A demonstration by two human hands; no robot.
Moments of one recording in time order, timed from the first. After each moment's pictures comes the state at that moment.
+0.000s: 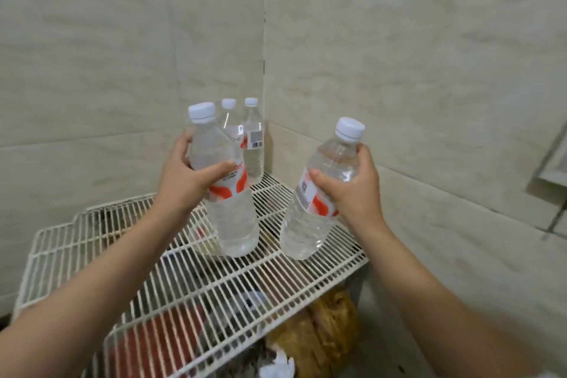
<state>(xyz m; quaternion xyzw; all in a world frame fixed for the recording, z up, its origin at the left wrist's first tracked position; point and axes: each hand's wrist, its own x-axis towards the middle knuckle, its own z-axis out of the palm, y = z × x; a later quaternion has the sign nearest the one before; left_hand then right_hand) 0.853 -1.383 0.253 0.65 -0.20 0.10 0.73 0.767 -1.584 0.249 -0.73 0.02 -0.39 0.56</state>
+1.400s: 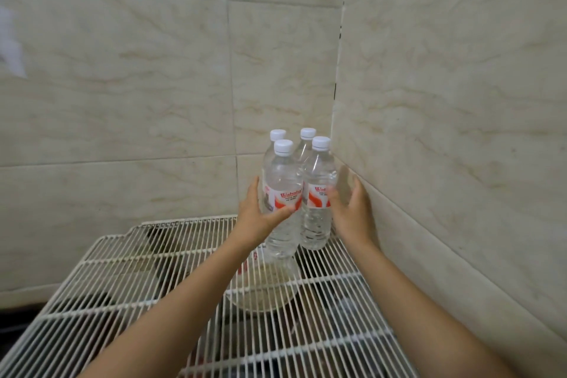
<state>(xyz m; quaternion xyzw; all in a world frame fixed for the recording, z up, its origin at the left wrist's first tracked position) 0.955 -1.473 0.218 0.80 -0.05 0.11 0.58 0.972 -1.629 0.213 -0.79 0.00 -0.23 0.57</state>
